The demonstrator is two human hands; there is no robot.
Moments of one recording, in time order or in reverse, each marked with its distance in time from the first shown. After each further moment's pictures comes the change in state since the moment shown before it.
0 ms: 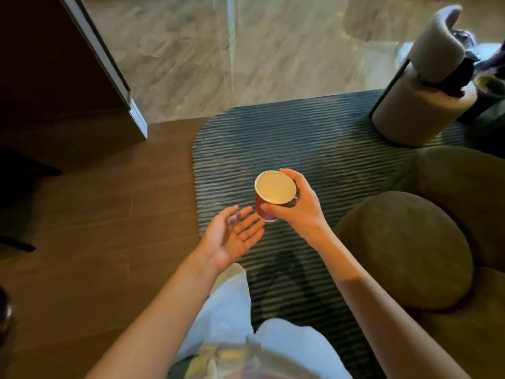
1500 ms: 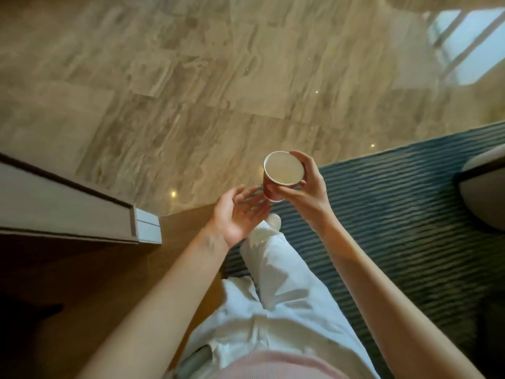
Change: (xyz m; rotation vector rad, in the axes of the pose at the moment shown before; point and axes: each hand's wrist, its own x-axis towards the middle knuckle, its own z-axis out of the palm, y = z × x) left_hand 0.543 0.836 0.232 0.039 0.052 -0.033; right_hand 0.992 -0.058 0.172 0.144 0.168 0.154
